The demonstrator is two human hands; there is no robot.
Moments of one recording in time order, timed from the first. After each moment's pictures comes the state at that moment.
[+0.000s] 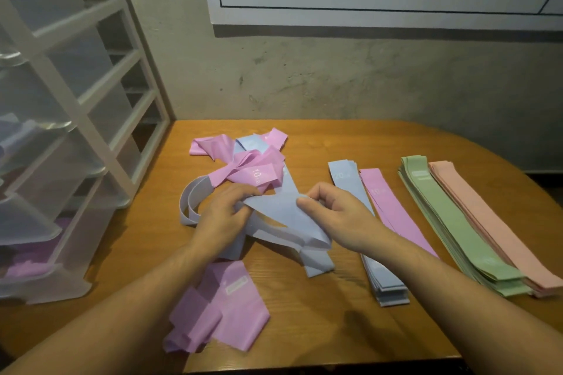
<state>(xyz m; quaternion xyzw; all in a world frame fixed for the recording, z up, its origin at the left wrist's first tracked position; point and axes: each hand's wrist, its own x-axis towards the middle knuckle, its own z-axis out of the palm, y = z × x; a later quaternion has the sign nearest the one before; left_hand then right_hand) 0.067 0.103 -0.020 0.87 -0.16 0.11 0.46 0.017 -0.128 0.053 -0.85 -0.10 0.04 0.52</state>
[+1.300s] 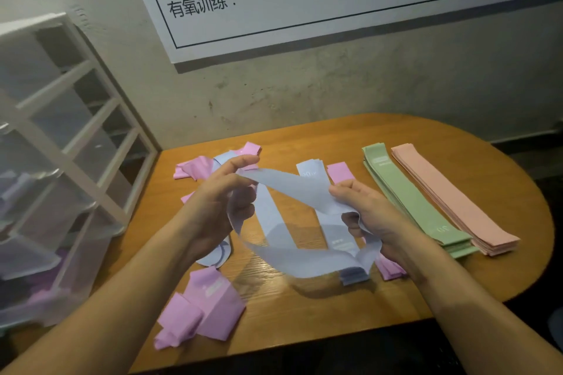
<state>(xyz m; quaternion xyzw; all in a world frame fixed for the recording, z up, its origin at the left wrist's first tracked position) -0.009 0.009 0.131 0.65 -0.04 -0.18 0.74 -0.032 -0.233 0.058 -0.64 0.08 0.07 0.76</state>
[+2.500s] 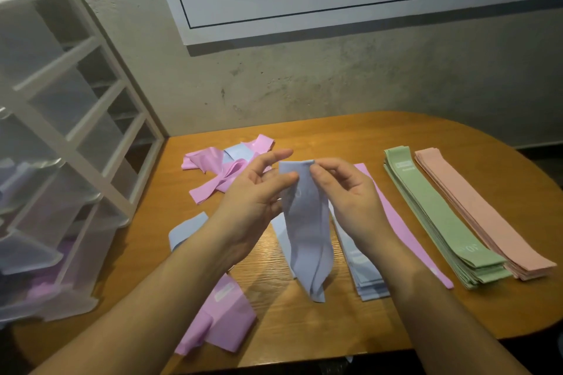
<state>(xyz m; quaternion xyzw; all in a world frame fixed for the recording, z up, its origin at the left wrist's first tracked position) 0.011 -0.007 0.125 0.61 -0.03 -0.16 0.78 0.004 -0.165 0.082 -0.68 -0.09 -0.13 0.72</state>
